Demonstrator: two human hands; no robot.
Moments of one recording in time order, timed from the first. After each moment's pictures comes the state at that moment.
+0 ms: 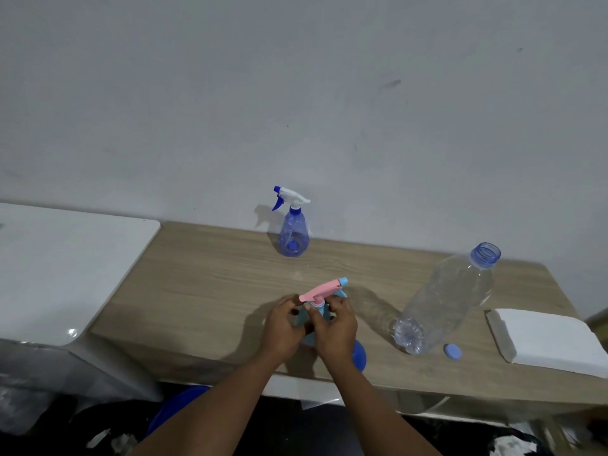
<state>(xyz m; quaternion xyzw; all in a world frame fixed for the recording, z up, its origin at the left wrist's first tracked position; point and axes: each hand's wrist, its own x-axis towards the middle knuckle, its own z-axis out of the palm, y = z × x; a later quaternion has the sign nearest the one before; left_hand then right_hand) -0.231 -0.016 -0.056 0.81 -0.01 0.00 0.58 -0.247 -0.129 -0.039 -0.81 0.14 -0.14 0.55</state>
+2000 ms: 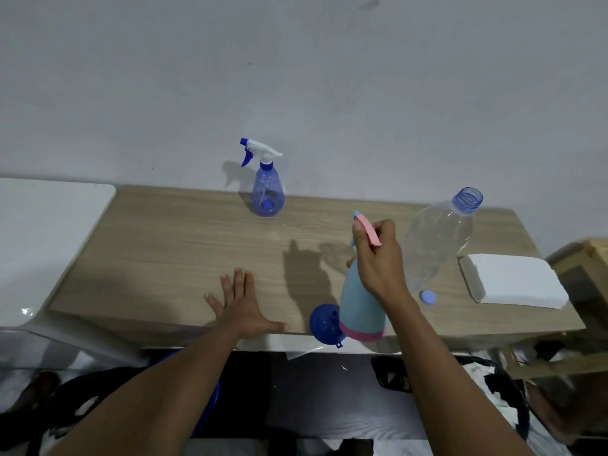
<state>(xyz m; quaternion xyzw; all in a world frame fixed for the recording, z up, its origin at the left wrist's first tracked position) -0.244 0.019 -0.074 0.94 0.02 -0.30 0.17 -0.249 -0.224 0.050 -0.83 0.13 -0.13 0.52</state>
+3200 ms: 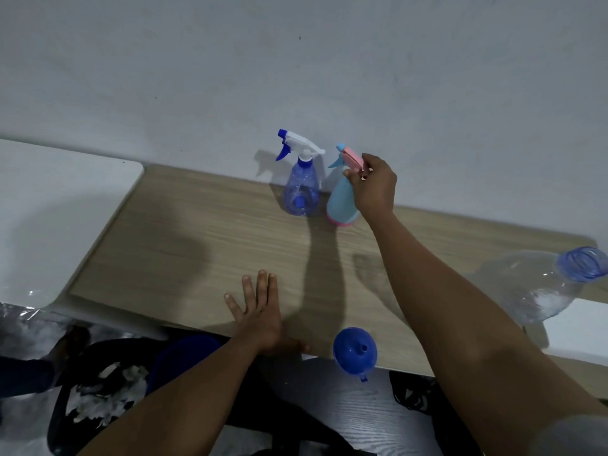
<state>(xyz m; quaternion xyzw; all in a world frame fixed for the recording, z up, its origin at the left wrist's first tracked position) -0.223 0.018 -0.077 0.93 0.02 -0.34 0.14 -0.013 -0.189 0.006 -0.88 0.10 -0.14 0.45</state>
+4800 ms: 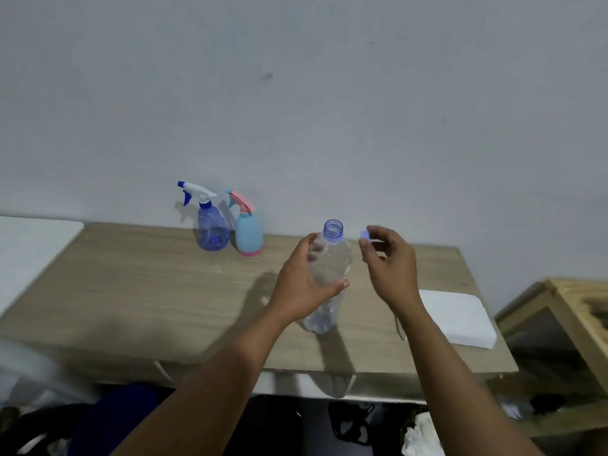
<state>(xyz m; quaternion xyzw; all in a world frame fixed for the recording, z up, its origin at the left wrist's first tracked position) -0.243 -0.261 0.065 0.83 -0.10 0.03 0.54 -0.256 -0.432 0.102 -0.80 0.08 -0.21 0.56</state>
